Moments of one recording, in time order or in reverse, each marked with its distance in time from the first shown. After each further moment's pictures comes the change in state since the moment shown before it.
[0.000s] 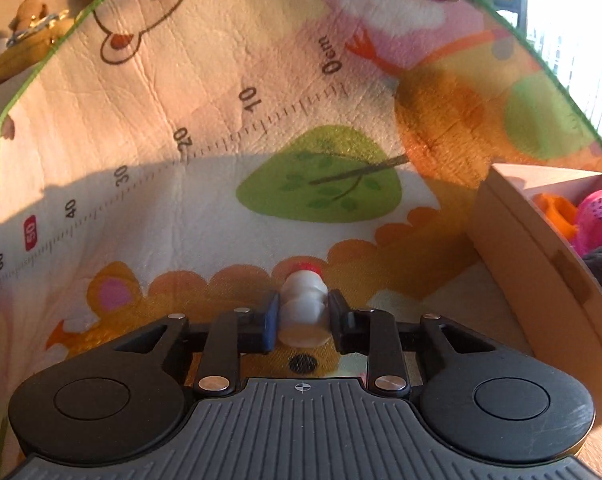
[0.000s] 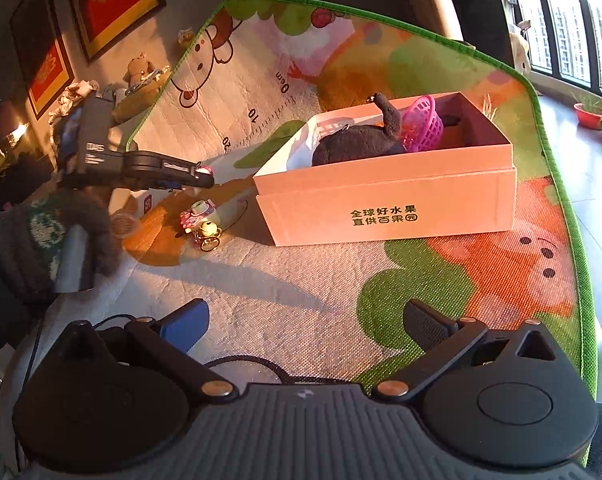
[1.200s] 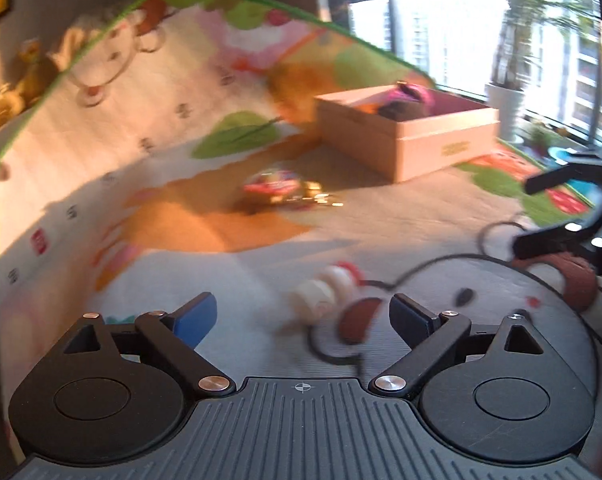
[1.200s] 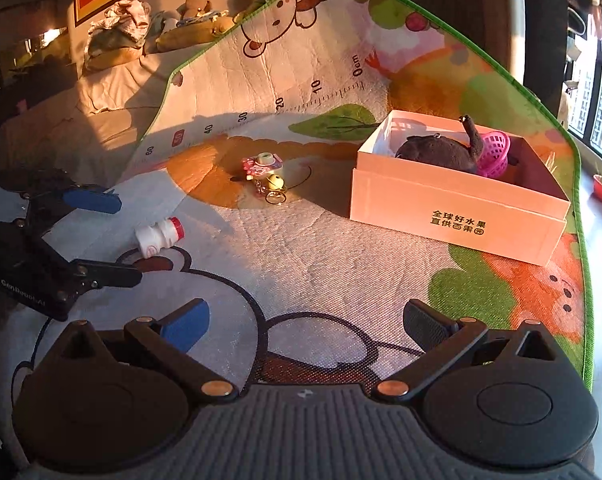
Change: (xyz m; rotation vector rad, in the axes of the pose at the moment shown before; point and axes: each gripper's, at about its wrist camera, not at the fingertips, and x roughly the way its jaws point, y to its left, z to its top) left arm -0.181 0.014 -0.151 0.336 -0.063 -0.231; right arm -0.014 0.078 -0.017 -0.289 0.063 -0.054
